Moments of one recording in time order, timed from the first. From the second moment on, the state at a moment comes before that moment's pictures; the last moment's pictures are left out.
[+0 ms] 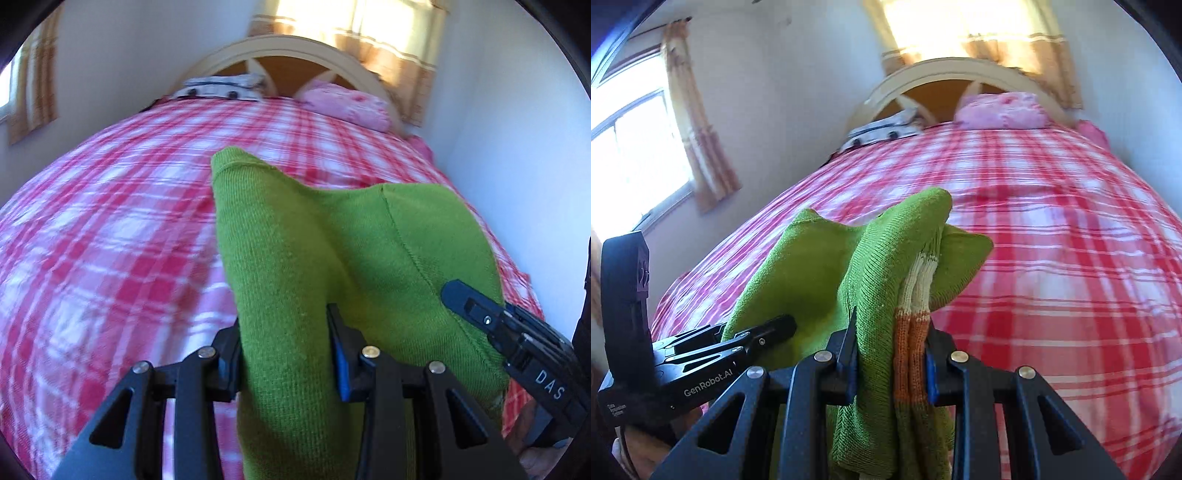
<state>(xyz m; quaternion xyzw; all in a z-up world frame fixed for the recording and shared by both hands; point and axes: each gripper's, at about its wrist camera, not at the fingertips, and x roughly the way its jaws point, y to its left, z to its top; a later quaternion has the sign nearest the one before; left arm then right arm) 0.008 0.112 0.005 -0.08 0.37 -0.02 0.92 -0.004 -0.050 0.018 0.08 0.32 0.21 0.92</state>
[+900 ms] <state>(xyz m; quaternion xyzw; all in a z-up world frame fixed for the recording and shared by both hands) 0.024 0.278 -0.049 -0.13 0.37 0.12 0.91 0.078 0.156 -0.041 0.00 0.35 0.27 0.90</state>
